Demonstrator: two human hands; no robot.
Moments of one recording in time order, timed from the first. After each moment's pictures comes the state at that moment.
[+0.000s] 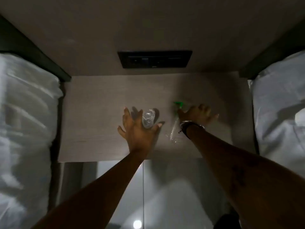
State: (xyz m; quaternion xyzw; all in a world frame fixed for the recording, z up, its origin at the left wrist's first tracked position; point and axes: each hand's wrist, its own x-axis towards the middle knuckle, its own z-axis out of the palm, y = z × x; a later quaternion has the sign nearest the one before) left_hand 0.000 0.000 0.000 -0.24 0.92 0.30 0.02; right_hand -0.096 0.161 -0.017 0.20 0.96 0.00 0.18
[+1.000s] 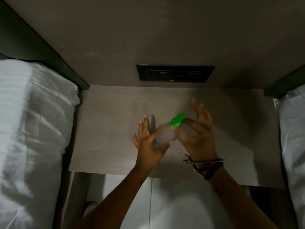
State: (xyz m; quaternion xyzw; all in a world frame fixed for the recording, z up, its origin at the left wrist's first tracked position) left_hand 0.012 -0.020 0.003 -0.13 0.89 0.44 -0.02; right_hand -0.042 0.125 0.076 -0.10 0.88 -0.45 -0.03
